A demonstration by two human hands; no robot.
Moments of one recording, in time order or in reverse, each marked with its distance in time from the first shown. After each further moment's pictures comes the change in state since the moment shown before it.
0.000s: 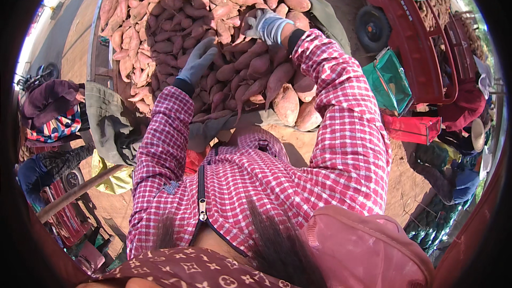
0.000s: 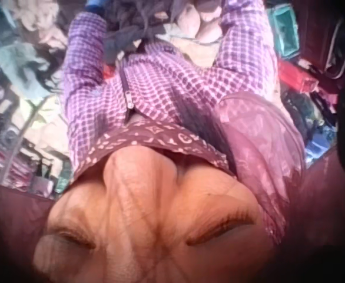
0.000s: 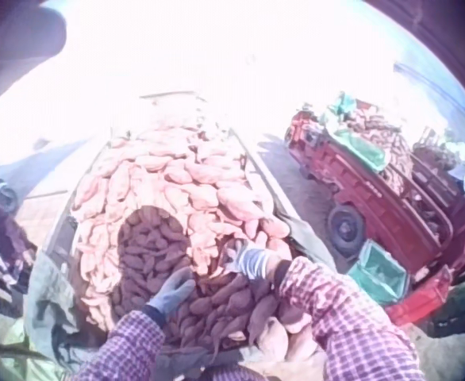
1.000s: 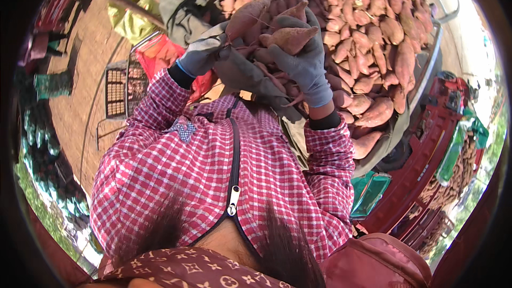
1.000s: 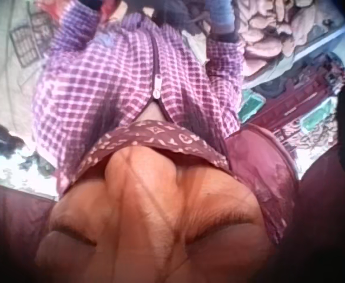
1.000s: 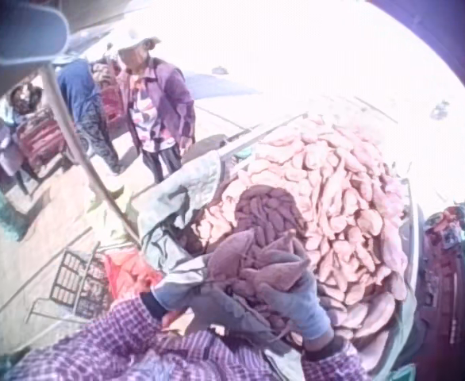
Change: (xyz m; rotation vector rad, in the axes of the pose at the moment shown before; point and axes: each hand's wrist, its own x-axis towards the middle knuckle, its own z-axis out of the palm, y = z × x) left_hand -0.340 0.029 -0.120 -0.465 0.413 0.370; right_hand 0.075 -0.300 -0.193 1.638 0.565 -0.438
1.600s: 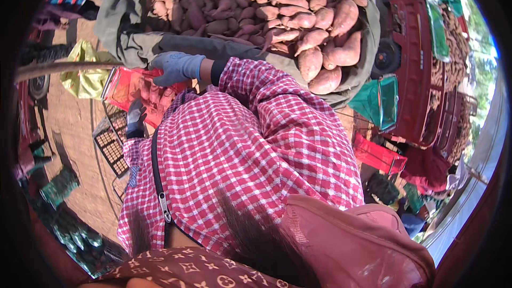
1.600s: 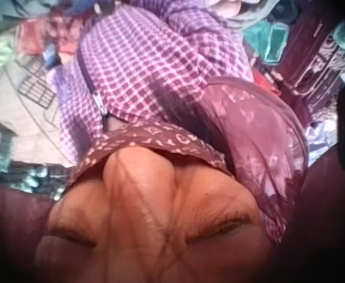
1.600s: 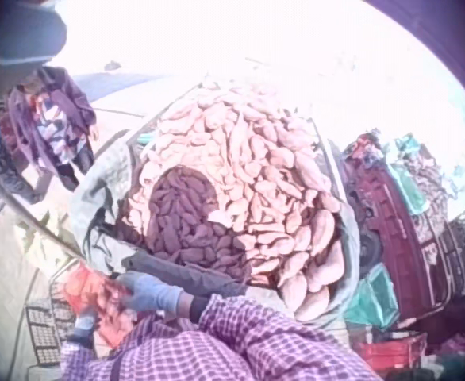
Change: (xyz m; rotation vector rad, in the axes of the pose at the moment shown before) left_hand -0.262 -0.155 -0.237 0.496 0.732 -0.692; right_hand -0.037 0.125 0.142 -0.434 -0.532 0.210
